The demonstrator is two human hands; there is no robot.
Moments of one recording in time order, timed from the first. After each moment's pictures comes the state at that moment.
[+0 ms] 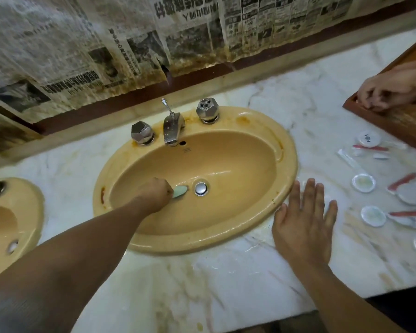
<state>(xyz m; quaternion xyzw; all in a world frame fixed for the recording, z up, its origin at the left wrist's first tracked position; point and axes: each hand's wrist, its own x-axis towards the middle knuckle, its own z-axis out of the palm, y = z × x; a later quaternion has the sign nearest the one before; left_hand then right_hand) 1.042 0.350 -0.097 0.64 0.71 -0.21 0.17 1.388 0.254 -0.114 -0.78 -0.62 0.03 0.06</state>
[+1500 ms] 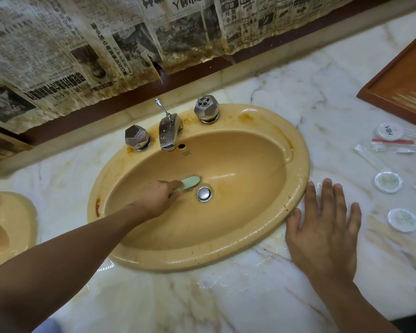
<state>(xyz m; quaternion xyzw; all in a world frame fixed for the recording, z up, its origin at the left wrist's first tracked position) 1.018 0.370 -0.128 0.76 0.62 -0.11 0.15 1.386 0.258 -0.114 -0.79 -0.61 0.00 0.11</state>
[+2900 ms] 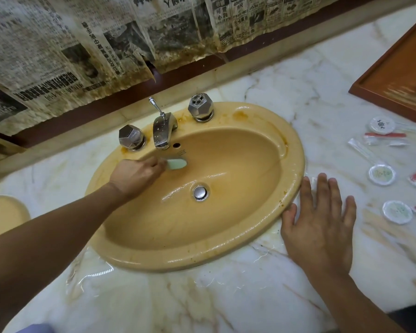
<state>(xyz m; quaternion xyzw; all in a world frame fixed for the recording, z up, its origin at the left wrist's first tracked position) 0.994 0.405 -0.090 0.88 0.44 -0.08 -0.17 1.384 0.259 -0.114 -0.79 -0.60 0.00 0.10</state>
